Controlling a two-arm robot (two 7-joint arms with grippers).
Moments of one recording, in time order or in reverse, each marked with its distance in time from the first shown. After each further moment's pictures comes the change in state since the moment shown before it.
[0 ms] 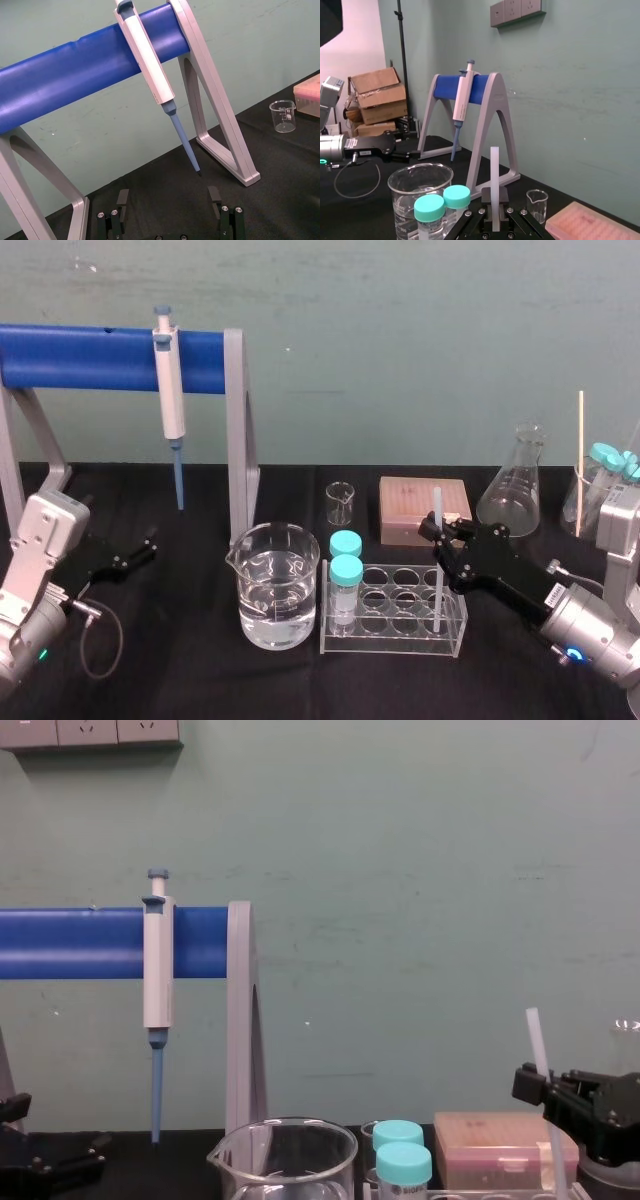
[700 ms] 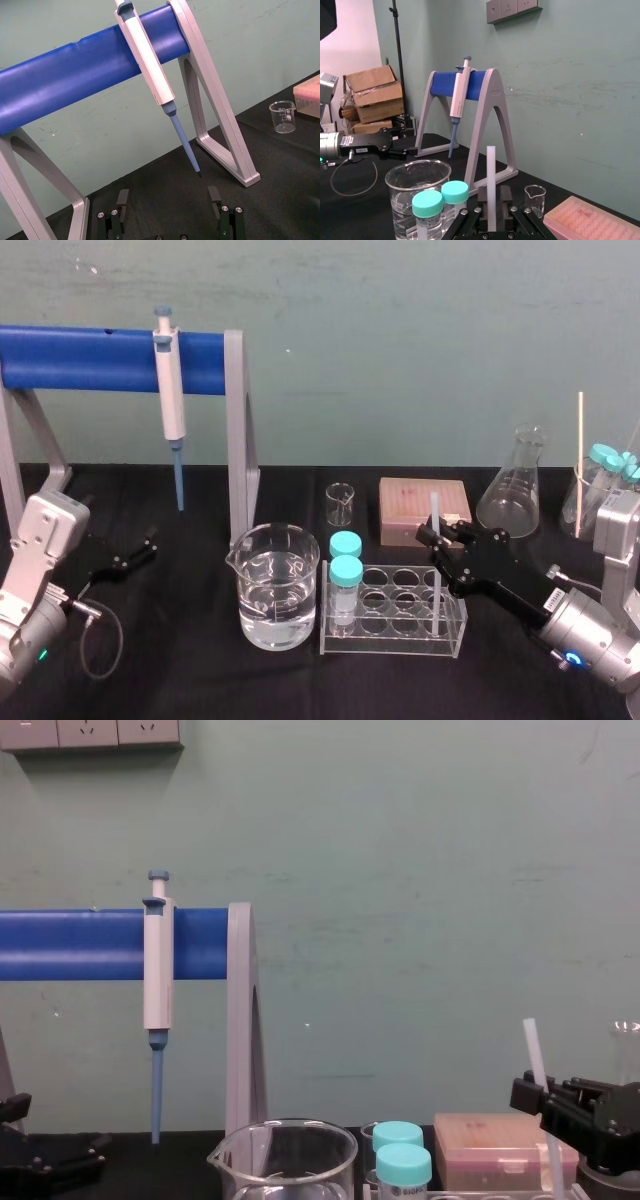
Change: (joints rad) left arm 0.000 0.000 0.000 0.000 0.000 0.000 0.000; right arm -0.010 -0.004 0.003 -0.001 -0.009 0.008 -0.016
